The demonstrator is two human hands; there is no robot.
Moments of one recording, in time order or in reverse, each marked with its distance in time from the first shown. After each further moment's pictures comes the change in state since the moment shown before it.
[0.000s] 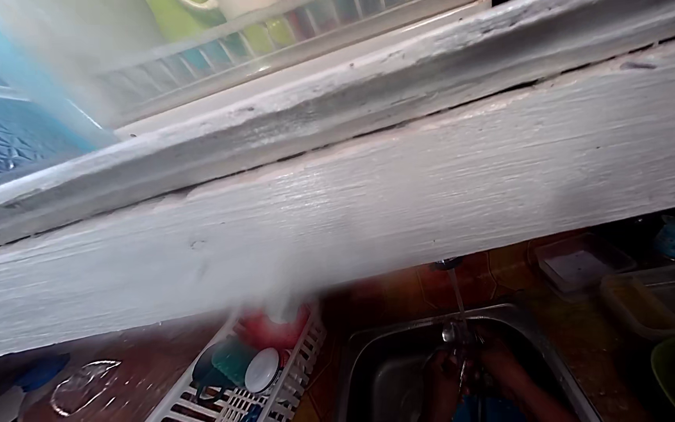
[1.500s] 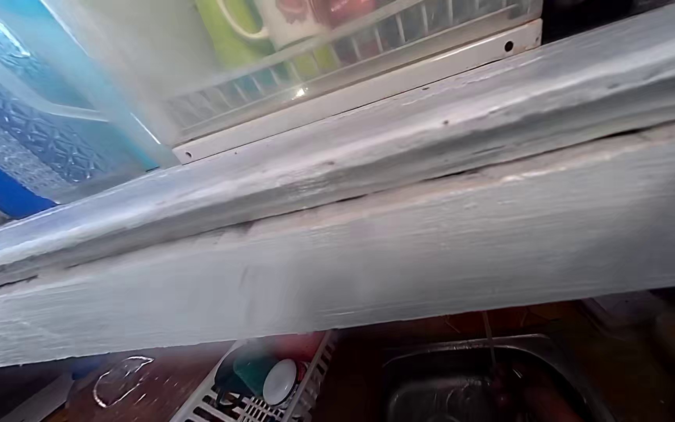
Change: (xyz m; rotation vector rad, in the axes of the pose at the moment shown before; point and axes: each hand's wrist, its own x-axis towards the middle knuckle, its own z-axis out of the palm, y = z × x) left_hand -0.003 0.253 -0.138 0.921 0.651 0.016; right_hand -0.010 -0.015 -0.018 -0.185 -0.055 0.044
